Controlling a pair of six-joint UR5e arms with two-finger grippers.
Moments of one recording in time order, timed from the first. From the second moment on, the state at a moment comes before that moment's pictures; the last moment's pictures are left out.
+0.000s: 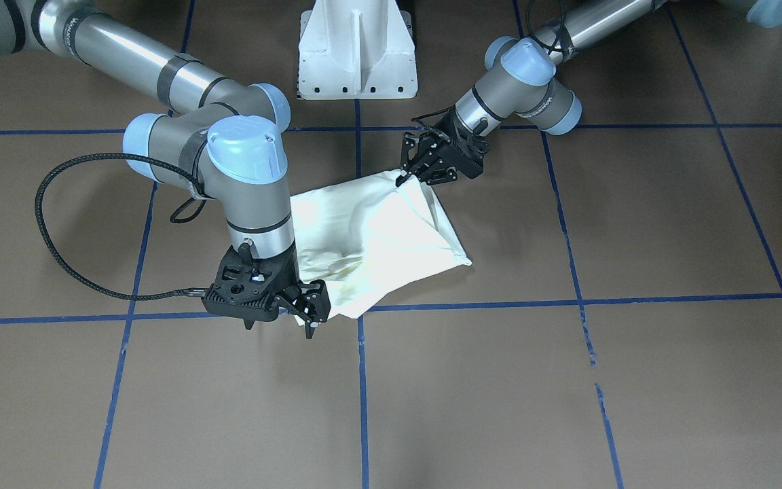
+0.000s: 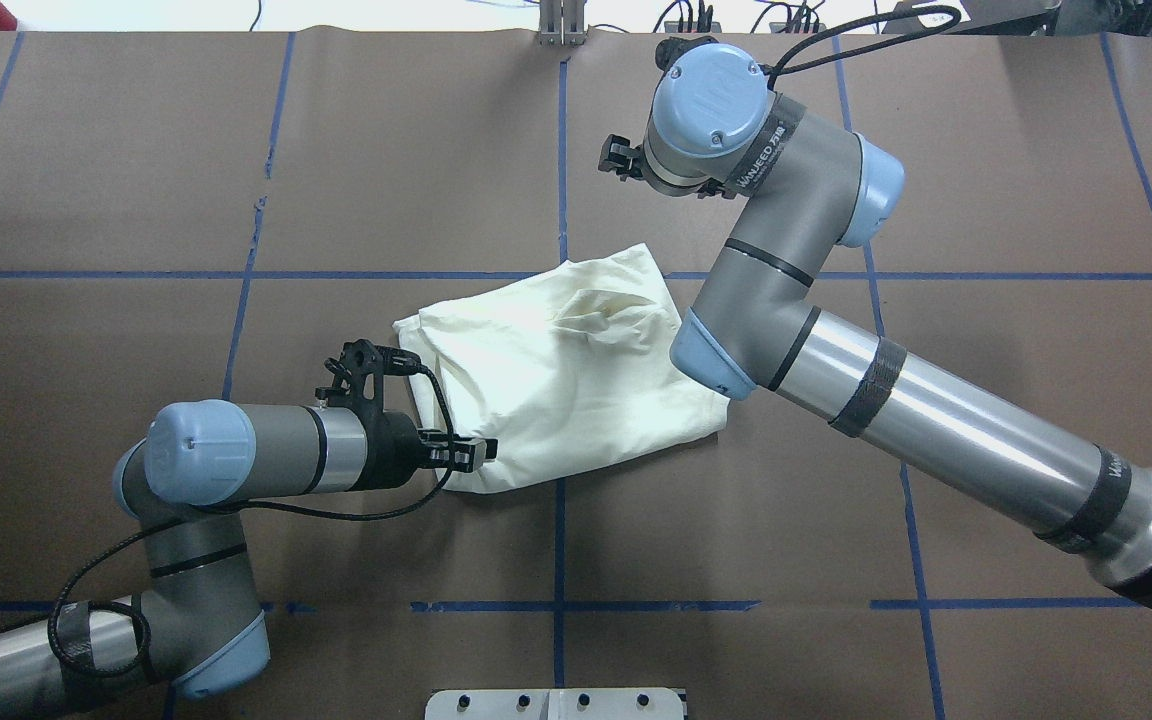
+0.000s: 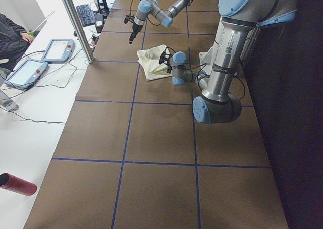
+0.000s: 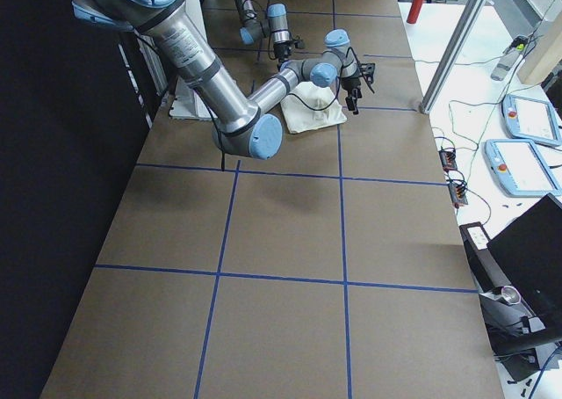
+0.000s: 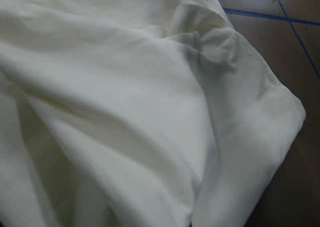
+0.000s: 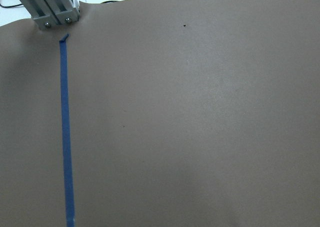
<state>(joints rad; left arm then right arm) -0.39 -1.95 -1.58 -2.66 -1.75 -1.21 0.71 -0.76 1.35 -1.32 1.66 1.31</state>
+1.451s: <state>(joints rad) -0.39 -2.01 -1.62 -2.63 -1.75 -1.58 0.71 -0.76 1.35 -1.32 1.66 1.31</state>
